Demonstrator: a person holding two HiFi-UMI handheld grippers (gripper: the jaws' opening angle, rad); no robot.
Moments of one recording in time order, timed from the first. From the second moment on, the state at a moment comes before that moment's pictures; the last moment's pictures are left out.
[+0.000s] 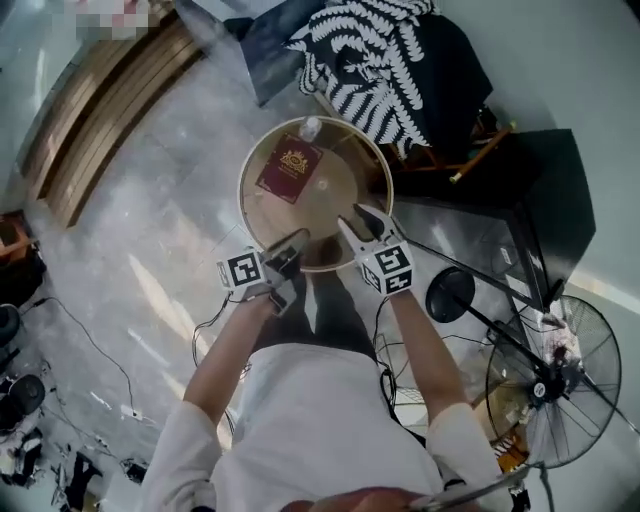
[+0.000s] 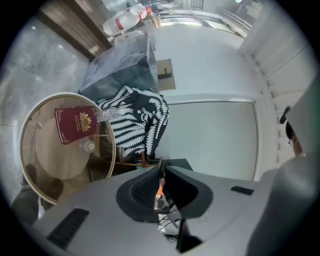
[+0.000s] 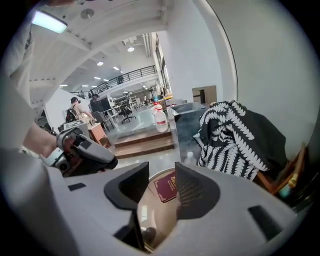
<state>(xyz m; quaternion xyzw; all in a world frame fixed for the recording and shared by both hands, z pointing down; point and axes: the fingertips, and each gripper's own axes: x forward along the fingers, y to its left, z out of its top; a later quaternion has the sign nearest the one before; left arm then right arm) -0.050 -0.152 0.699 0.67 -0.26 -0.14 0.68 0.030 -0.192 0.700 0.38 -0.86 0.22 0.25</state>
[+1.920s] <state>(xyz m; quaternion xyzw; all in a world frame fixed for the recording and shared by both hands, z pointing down) -0.039 0.066 0.441 0.87 -0.41 -0.03 0.27 0.122 0.074 0.443 0.39 -0.90 0.07 0.16</state>
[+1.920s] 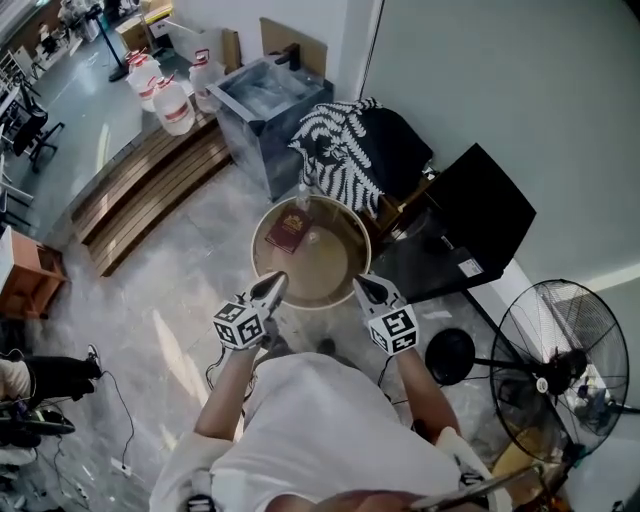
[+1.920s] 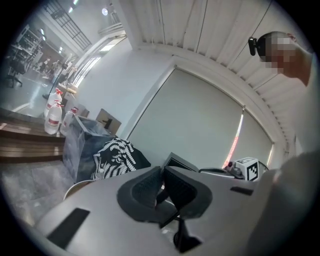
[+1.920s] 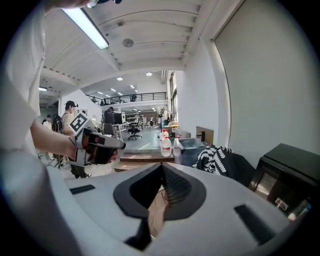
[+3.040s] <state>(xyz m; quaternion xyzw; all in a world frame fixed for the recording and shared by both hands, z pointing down) -0.081 0.003 0.435 0.89 -0.39 -0.02 0.24 0.120 0.017 0.421 0.44 -0.88 0.07 0.13</state>
